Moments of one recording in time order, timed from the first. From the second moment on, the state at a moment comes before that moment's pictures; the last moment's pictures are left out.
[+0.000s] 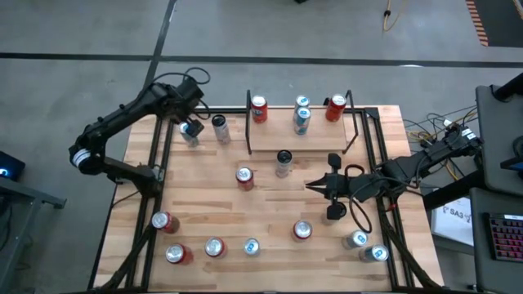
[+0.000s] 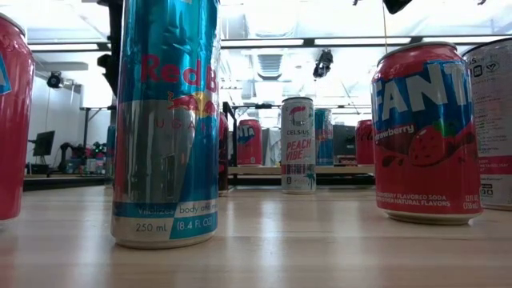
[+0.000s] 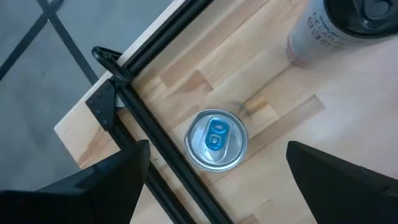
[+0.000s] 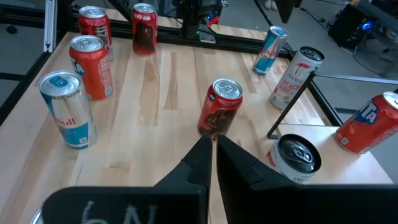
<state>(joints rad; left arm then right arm) 0.75 1.34 1.30 -1.29 -0.31 -0.10 0.43 1.07 0.91 -0.34 0.50 0.09</state>
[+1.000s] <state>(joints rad) 0.76 1.33 1.06 -1.14 -0.34 -0.14 0.43 1.07 0.90 -0.34 0.50 0.10</state>
